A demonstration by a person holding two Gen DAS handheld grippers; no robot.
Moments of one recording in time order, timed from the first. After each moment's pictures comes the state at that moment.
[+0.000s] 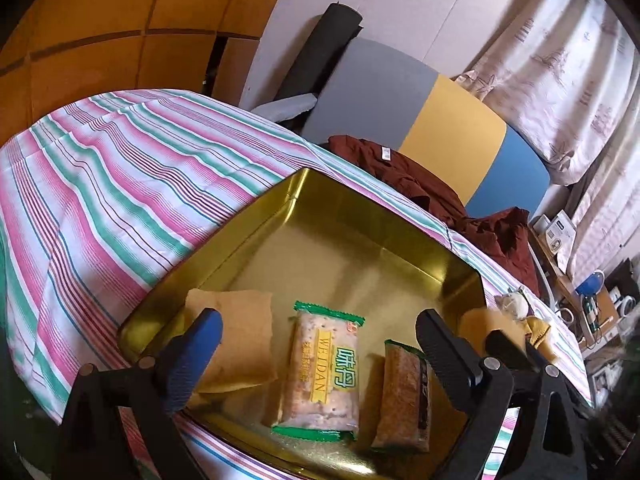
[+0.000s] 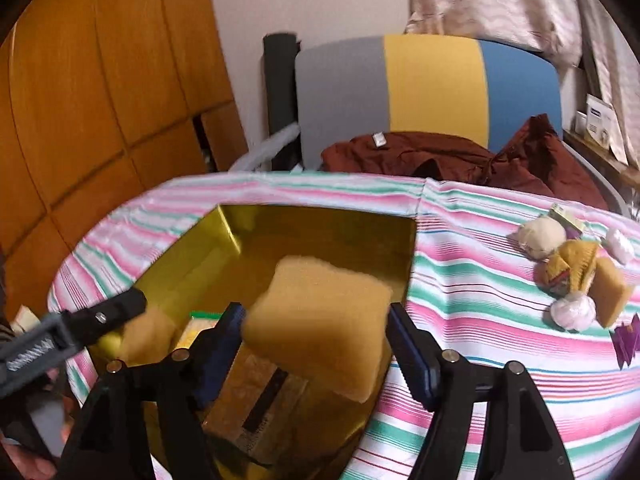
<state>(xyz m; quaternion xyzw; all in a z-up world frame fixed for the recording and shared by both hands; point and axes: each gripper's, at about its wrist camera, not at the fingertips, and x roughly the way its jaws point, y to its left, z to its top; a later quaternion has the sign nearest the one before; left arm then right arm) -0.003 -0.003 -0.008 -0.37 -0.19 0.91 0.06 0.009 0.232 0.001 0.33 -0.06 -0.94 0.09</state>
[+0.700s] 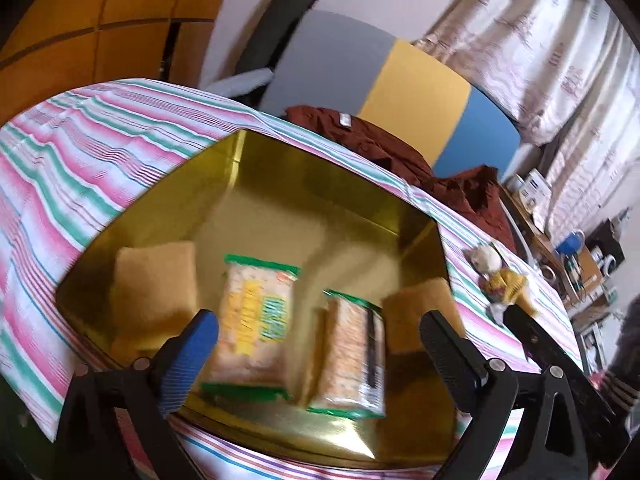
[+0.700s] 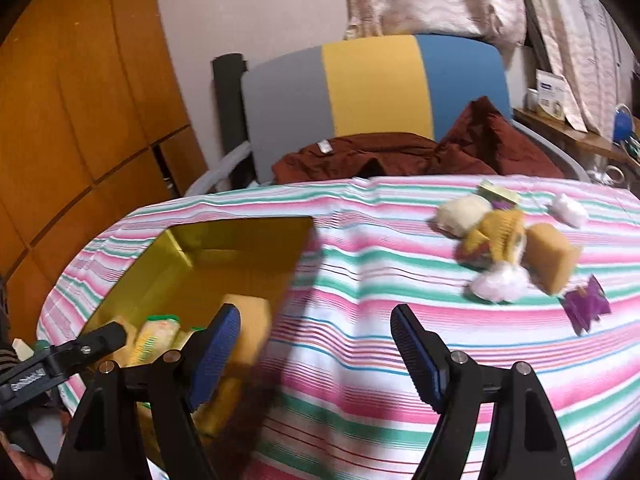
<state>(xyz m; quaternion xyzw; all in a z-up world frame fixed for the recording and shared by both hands) 0.012 0.048 -0.012 -0.40 -0.16 0.89 0.13 0.039 0.307 0.002 0.33 -0.10 -0.94 0.01</state>
